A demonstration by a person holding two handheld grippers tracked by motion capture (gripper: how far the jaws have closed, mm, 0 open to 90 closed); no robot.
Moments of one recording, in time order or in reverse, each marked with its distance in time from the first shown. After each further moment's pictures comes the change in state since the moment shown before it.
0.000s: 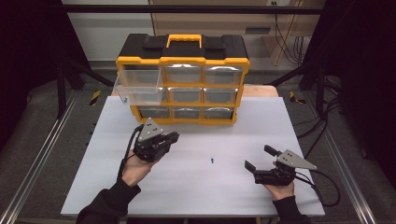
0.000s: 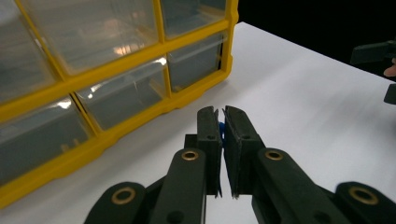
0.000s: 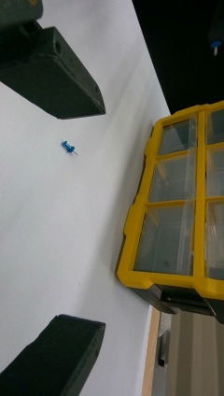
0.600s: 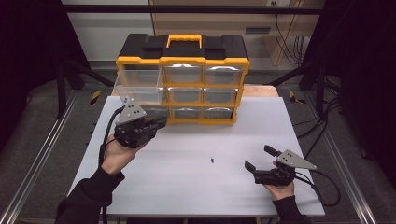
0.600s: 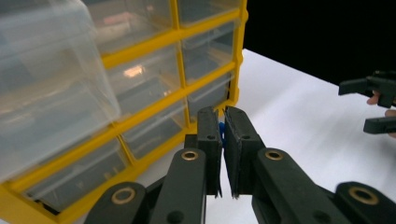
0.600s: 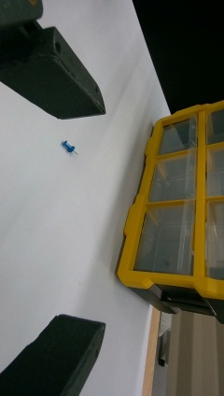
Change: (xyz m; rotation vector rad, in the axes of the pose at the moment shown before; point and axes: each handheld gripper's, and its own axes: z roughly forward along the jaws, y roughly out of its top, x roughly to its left) left arm 0.020 0.051 -0.047 -0.041 0.011 0.051; right arm 0.001 0.000 0.000 -0.005 -0.001 0.010
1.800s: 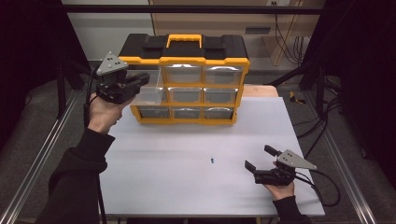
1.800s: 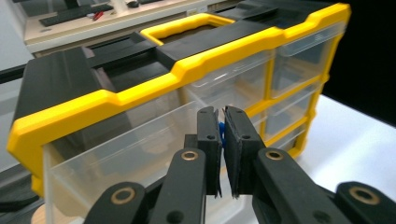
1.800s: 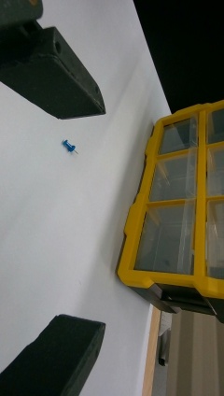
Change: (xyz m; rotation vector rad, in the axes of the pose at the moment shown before) left arm 0.066 0.068 -0.004 -0.050 0.193 -0.005; right arm 0.001 0.001 0.000 -0.002 0.007 0.015
